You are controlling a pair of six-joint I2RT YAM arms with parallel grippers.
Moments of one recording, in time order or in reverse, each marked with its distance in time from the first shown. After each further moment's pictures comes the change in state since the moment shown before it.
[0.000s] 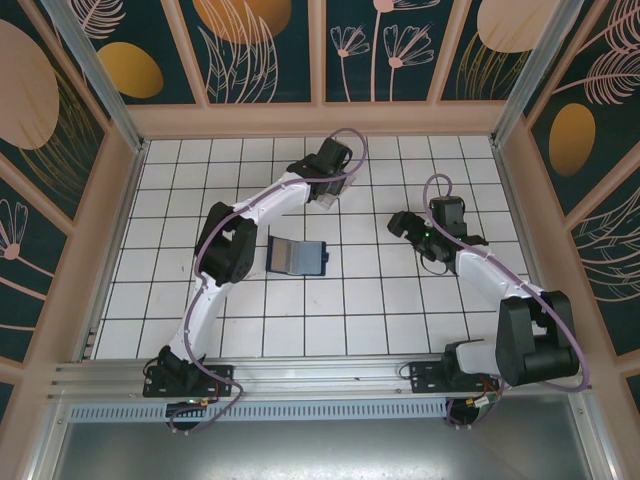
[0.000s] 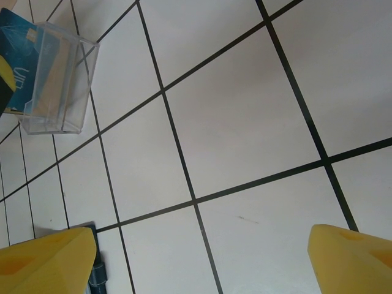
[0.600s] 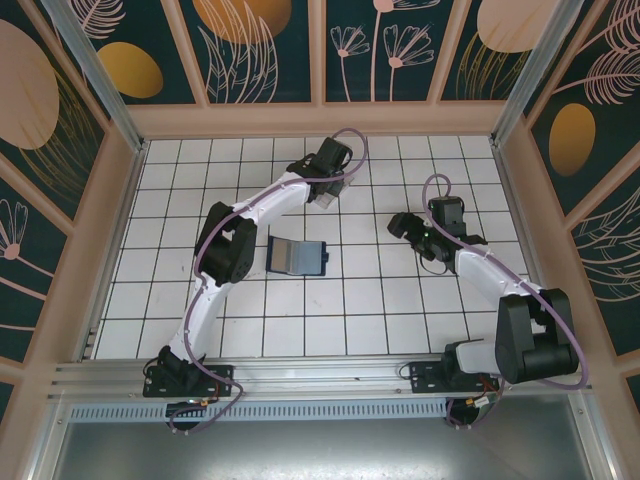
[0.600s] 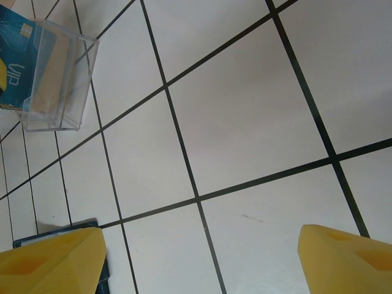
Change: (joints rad) left arm 0.000 -0.002 0.000 0.000 0.089 0.014; right arm 0.000 0.011 0.000 0.008 -0.019 0.000
